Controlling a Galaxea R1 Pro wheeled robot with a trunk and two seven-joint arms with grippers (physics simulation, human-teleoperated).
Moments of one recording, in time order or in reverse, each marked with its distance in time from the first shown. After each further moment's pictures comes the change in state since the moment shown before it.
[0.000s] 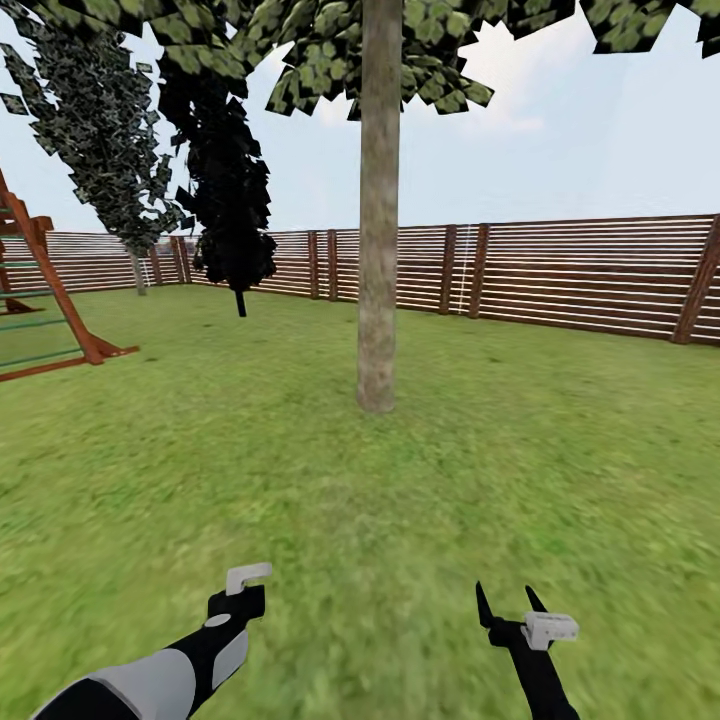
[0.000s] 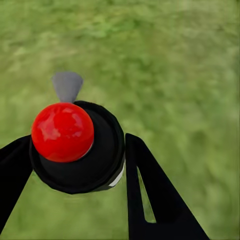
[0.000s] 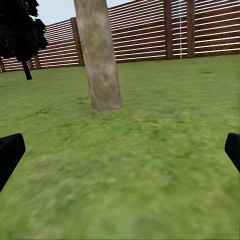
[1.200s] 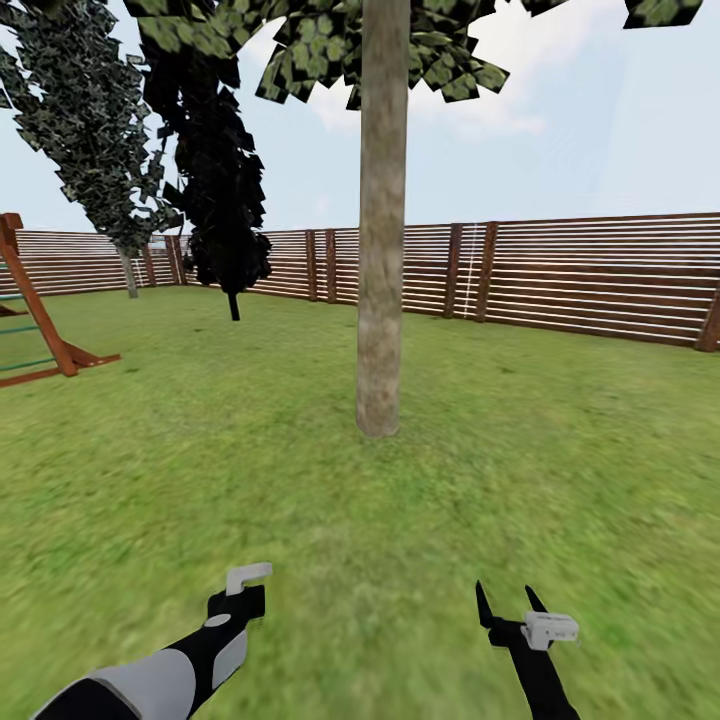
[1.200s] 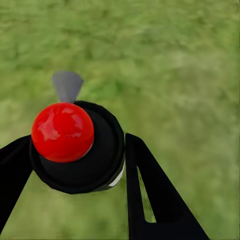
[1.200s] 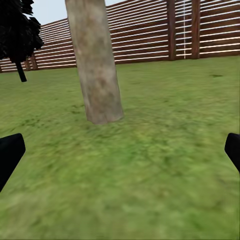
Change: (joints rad) left arm 0.000 0.000 -0.001 0.000 0.000 0.000 -0.001; right arm 0.000 0.000 0.000 0.000 0.000 0.000 0.000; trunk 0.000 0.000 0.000
